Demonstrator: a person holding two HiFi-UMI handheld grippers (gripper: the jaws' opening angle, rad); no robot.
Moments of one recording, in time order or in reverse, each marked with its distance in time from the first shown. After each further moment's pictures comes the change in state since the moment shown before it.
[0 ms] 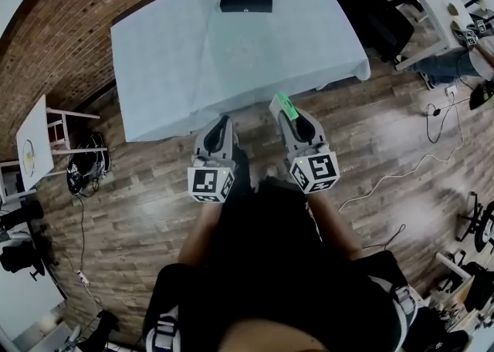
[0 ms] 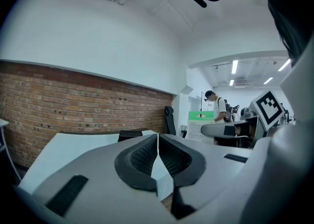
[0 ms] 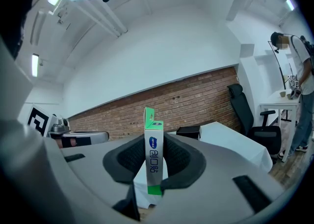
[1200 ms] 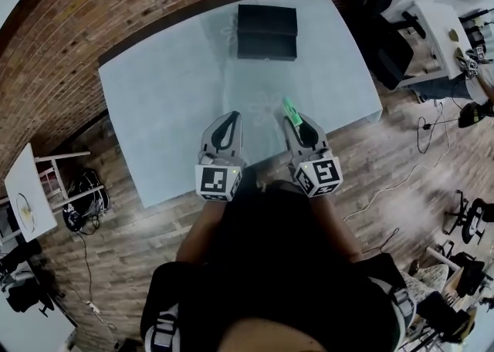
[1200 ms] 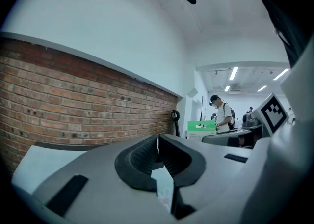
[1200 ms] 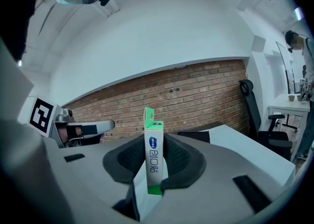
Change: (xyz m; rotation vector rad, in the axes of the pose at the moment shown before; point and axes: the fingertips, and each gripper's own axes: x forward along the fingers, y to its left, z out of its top) left arm 0.218 0.222 0.055 -0.030 -0.015 -0.122; right arm 0.291 -0.032 0.025 -0.024 0.083 -0.097
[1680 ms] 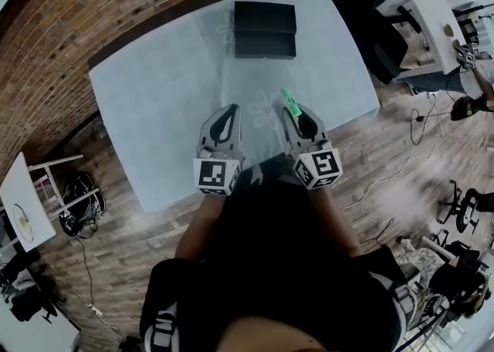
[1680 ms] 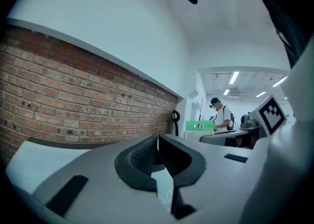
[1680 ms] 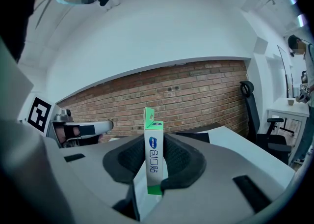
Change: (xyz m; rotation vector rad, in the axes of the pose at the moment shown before) left arm 0.030 0.031 -0.001 -0.047 0.001 -0.036; right arm 0.042 -0.008 0.008 -0.021 0.021 -0.038
